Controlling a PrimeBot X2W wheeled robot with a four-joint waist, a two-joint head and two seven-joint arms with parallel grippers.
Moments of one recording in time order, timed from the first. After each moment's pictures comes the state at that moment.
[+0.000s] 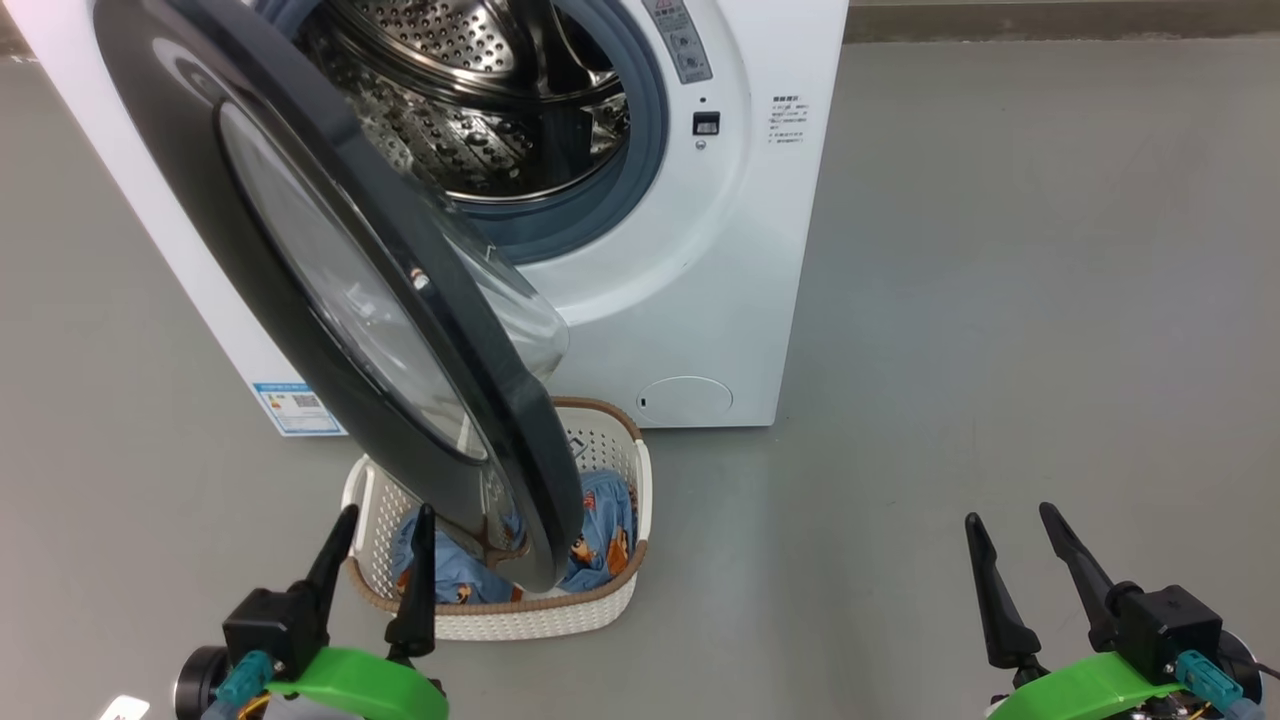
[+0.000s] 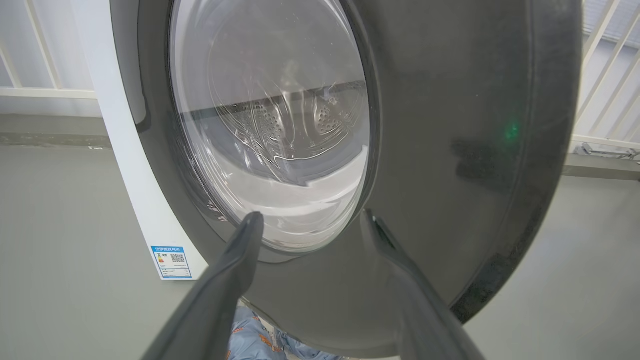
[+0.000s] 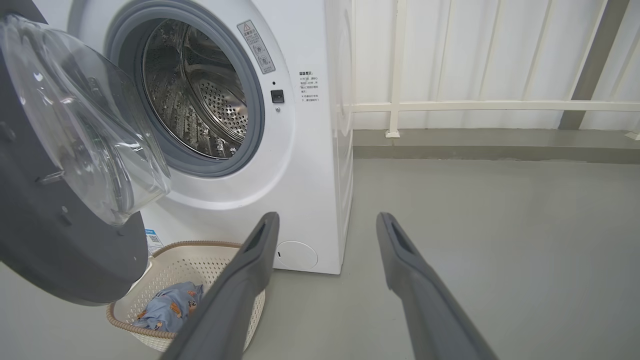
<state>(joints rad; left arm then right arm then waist) -0.16 0.03 -0.17 0.36 -0.25 -0.08 -0.25 -0.02 -0.05 -0.07 0.17 0.12 0.12 -0.25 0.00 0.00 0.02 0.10</state>
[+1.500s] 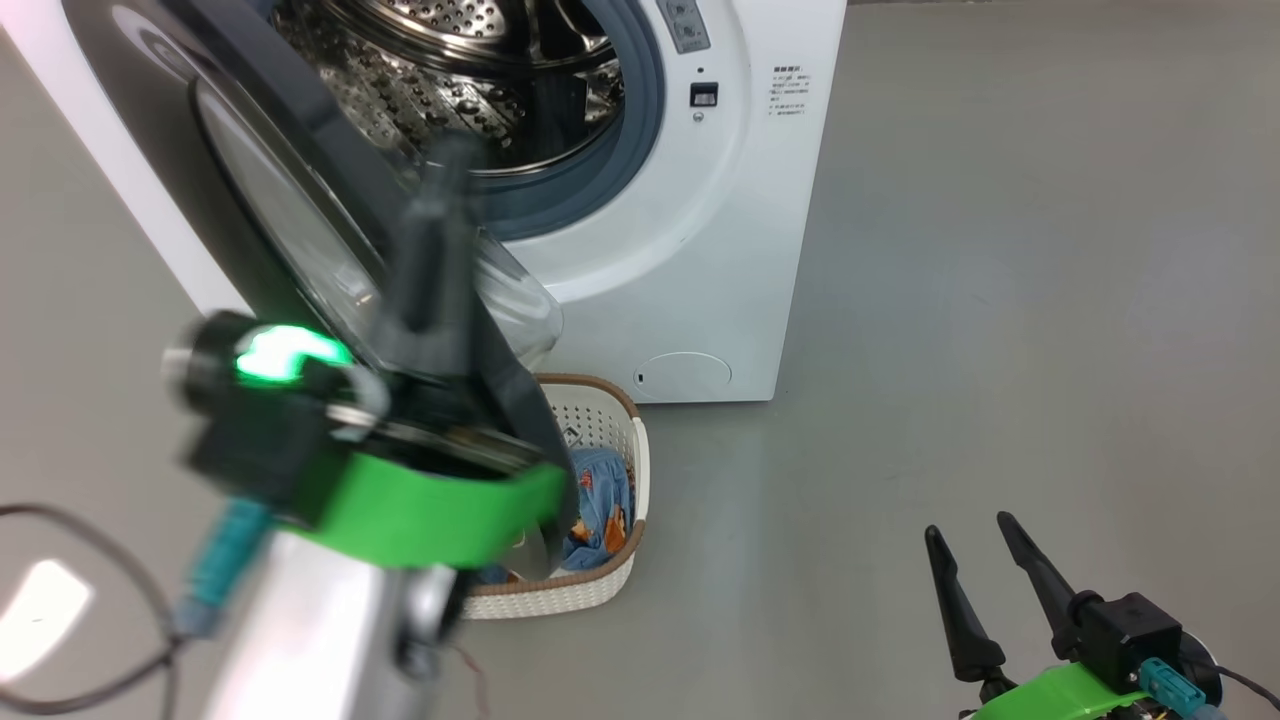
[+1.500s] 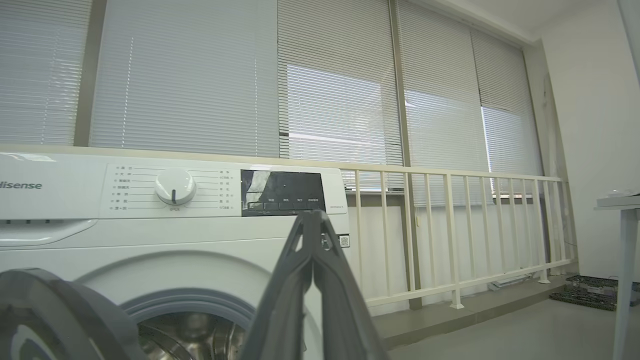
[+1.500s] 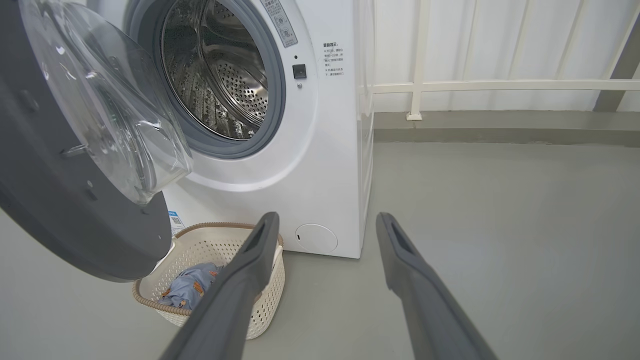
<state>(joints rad) -0.48 0.03 -0.36 -0.15 -0.27 0.02 -0.23 0.00 -0.05 -0.01 0.16 0.13 0.12 -0.25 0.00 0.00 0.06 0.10</state>
